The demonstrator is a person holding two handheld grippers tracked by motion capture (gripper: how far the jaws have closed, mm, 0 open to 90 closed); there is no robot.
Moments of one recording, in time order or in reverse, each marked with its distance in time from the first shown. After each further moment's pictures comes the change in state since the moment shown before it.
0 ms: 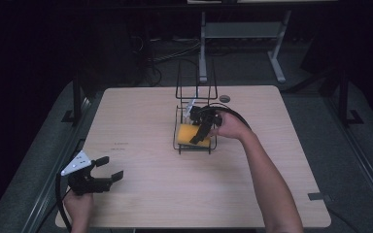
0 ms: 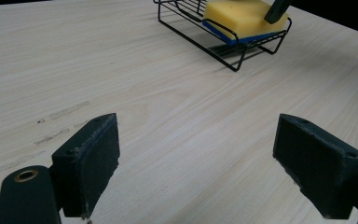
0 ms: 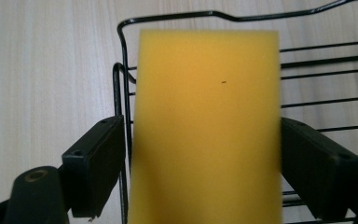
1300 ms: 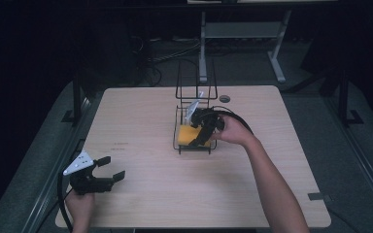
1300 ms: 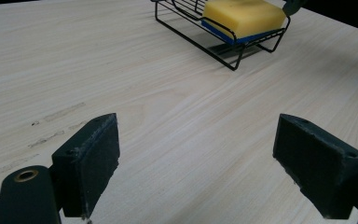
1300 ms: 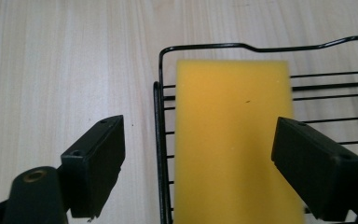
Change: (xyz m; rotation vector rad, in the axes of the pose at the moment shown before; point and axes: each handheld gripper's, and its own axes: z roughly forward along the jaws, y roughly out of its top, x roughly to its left) left arm -0.002 0.001 0.004 0.005 -0.003 0.008; right arm 0.025 -0.004 -0.013 -0.083 -0.030 -0.042
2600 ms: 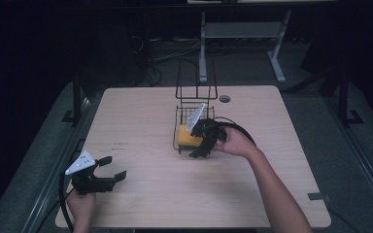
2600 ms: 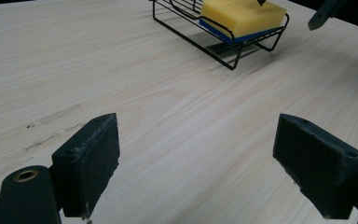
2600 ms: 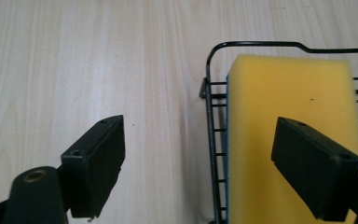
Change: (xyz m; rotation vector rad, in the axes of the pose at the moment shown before) left arm -0.002 0.001 0.003 0.007 0.000 0.008; right arm 0.036 -0.009 0.001 -0.025 -0.003 -0.050
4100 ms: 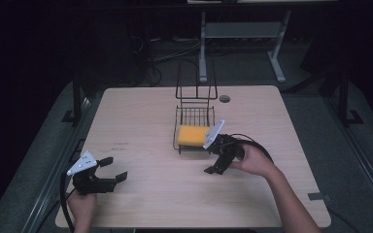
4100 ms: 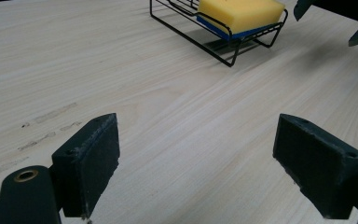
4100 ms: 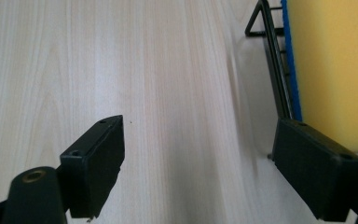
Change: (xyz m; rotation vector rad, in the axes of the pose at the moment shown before) left arm -0.003 0.000 0.002 0.009 -0.003 0.005; right arm 0.041 -0.051 -0.010 0.004 -0.009 0.045
